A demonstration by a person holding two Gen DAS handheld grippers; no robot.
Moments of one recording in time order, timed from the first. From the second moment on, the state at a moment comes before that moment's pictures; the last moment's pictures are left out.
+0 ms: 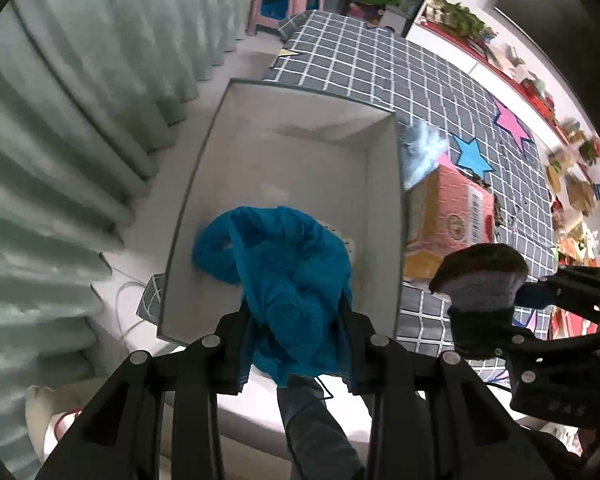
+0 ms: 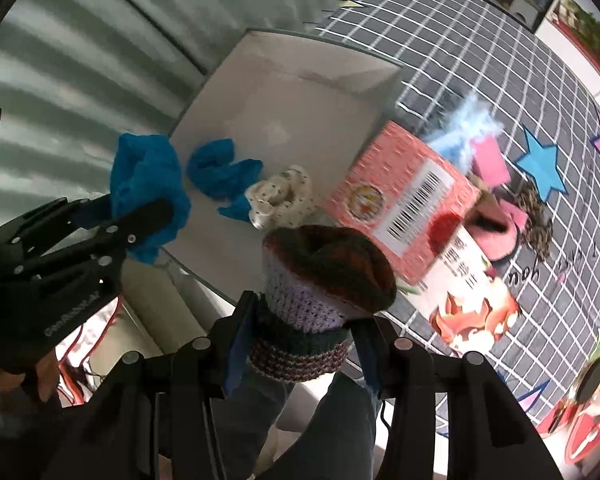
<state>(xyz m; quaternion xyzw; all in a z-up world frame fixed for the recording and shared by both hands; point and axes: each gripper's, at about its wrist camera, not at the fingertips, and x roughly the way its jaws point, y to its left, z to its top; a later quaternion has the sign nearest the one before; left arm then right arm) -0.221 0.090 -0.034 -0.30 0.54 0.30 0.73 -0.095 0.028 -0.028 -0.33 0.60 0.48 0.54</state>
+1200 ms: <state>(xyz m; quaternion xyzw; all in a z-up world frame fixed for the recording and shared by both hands) -0.235 0.106 -0.045 -0.32 0.54 0.31 0.71 -0.110 0.052 -0.034 -0.35 0.59 0.50 0.52</state>
